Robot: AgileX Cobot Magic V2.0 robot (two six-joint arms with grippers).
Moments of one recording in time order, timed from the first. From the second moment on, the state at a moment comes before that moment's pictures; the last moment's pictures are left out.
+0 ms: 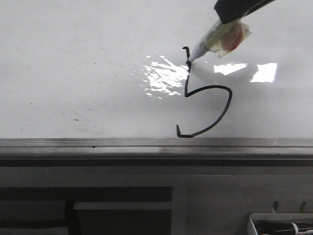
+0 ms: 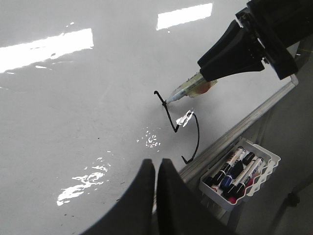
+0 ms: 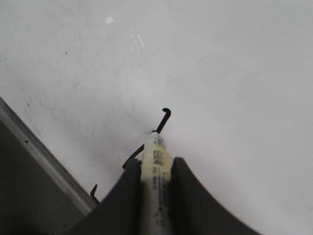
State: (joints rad) left arm -0.79 0.44 -0.45 -0.15 0.28 0.11; right arm 0.64 1.10 -0.90 -0.07 0.46 -0.09
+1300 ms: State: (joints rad) left arm -0.79 0.59 -0.50 -0.19 0.35 0.13; right arm 0.74 0.91 -0.90 -0.07 0.58 -0.07
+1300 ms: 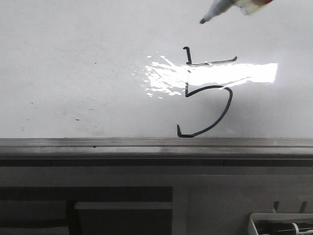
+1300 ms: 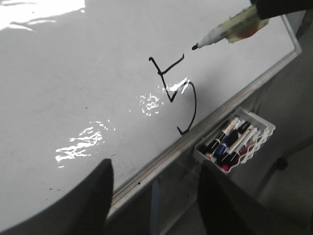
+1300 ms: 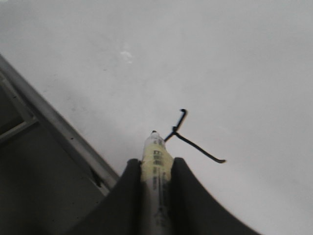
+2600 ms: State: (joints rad) left arm -1.00 1.10 -0.74 -0.21 0.40 0.41; right arm 1.10 1.05 -0.88 -0.11 0.54 -0.23
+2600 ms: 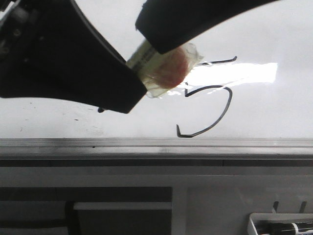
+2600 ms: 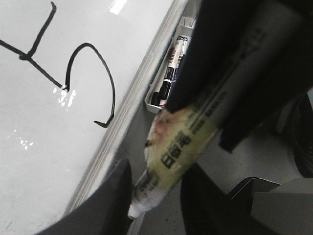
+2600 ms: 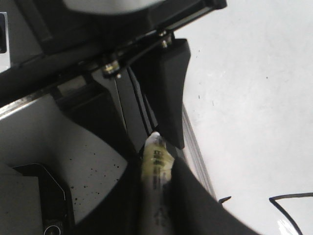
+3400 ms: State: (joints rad) left arm -1.01 1.13 -0.74 -0.19 0.38 0.47; right arm 1.11 1.05 -0.88 -0.12 0.54 -0.24
